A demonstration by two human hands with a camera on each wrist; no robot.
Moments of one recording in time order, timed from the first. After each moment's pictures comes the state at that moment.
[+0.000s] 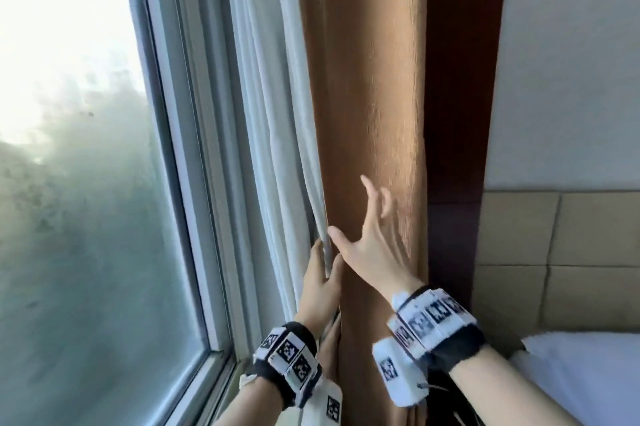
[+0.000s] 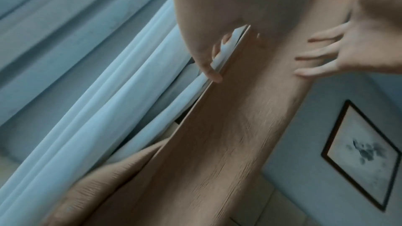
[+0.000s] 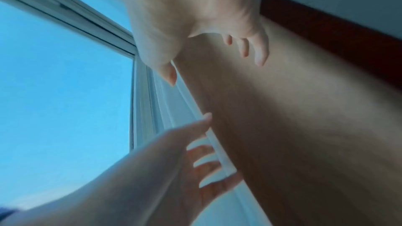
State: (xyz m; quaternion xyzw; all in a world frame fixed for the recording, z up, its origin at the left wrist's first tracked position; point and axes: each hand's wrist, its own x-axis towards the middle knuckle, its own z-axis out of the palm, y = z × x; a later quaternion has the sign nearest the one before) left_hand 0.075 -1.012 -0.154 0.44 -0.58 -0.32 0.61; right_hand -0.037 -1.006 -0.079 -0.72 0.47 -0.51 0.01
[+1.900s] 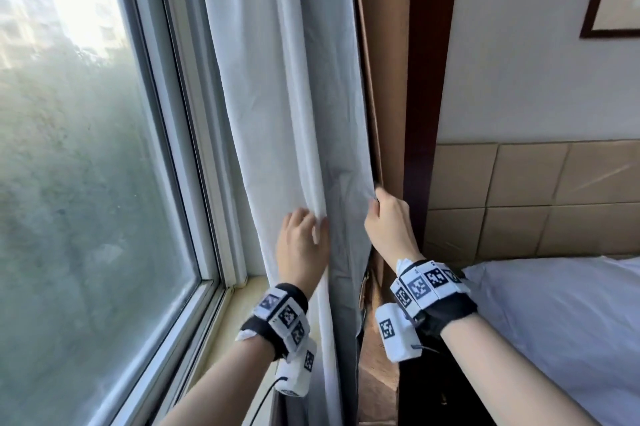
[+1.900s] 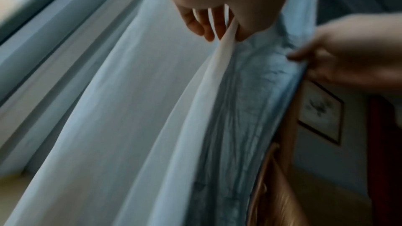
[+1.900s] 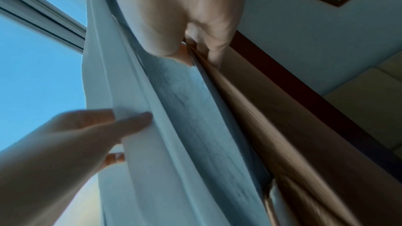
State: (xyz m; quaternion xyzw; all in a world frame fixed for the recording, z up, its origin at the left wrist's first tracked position) left_hand 0.065 -0.919 -0.181 0.50 -0.66 0.06 0.56; right_hand -0.088 -0.910 -0.130 -0.67 0.54 -0.51 0.03
